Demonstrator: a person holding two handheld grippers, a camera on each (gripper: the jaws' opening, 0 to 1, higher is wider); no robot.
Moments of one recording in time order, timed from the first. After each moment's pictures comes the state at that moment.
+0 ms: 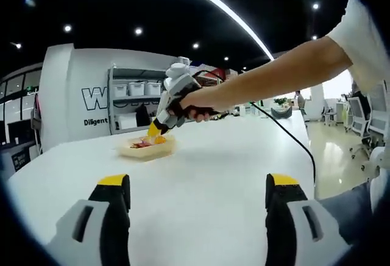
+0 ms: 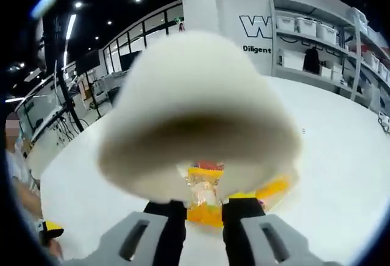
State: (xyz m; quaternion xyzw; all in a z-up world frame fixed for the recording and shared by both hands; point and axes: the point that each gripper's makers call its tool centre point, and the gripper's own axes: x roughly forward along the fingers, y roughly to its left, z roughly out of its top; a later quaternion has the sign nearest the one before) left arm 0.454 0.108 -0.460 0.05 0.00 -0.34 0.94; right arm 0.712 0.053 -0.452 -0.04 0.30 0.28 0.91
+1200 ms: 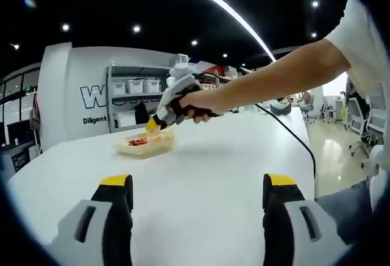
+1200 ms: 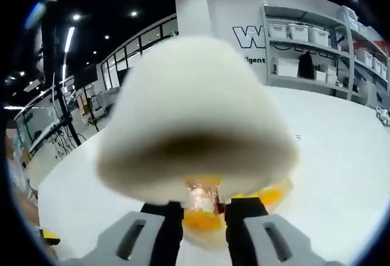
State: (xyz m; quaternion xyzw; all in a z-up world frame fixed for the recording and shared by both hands) left arm 0.455 0.107 -0.466 0.06 0.01 -0.34 0.94; right arm 0.718 0.037 -0.443 0.00 0.25 0.27 0.93
